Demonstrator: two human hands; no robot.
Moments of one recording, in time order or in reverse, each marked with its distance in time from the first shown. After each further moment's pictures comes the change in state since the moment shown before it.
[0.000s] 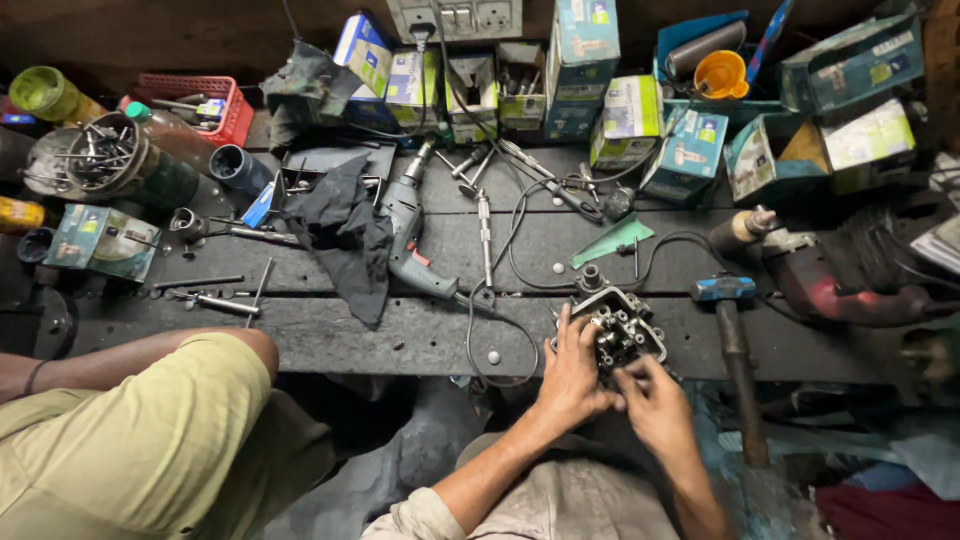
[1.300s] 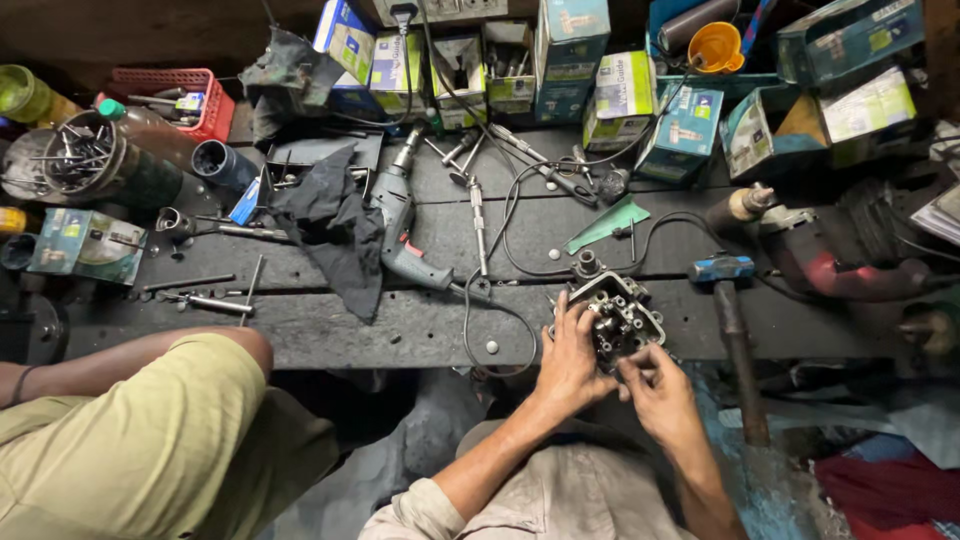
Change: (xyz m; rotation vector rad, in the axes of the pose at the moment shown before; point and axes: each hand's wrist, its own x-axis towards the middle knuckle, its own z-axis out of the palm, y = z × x) left_hand 0.002 0.000 -0.003 0.044 0.035 0.041; right_hand 0.003 -0.015 0.006 0.012 0.007 0.016
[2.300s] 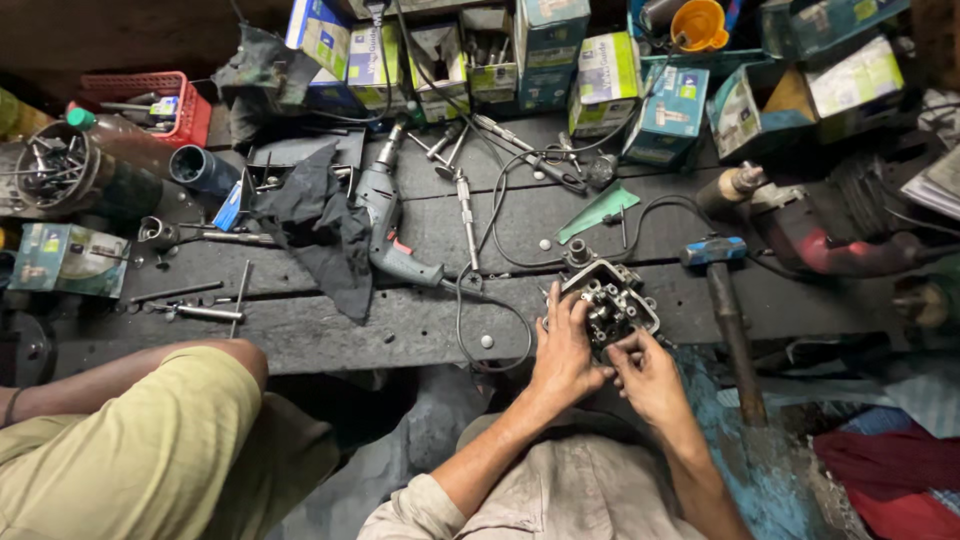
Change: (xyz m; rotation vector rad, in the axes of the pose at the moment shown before) left_hand 0.001 0.006 -0.004 -0.016 -0.026 -0.040; right_hand -0.001 0.005 0.000 0.009 0.008 0.080
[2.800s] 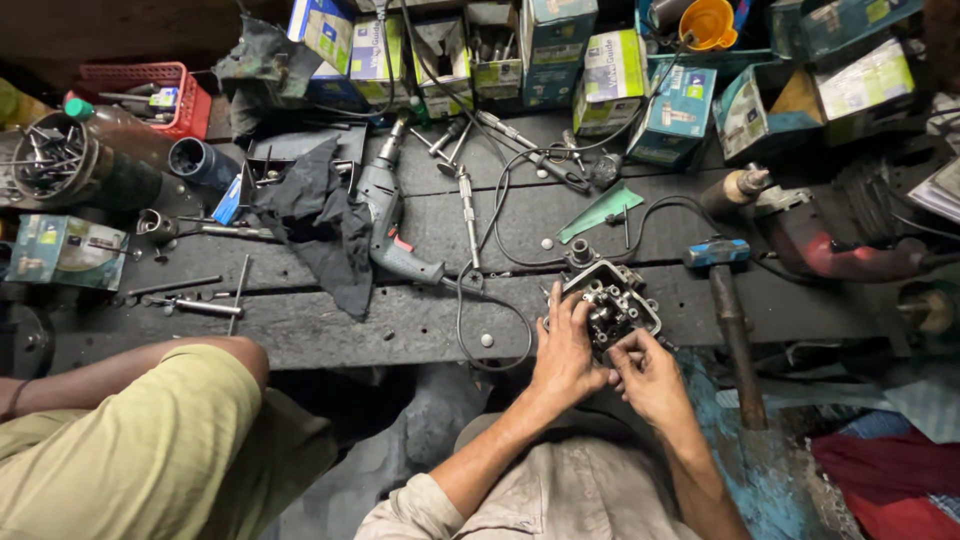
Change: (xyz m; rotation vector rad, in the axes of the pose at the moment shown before) left_hand -0.001 -0.001 0.003 0.021 0.006 0.000; right_hand -0.008 -0.015 -0.003 -0.037 -0.034 0.044
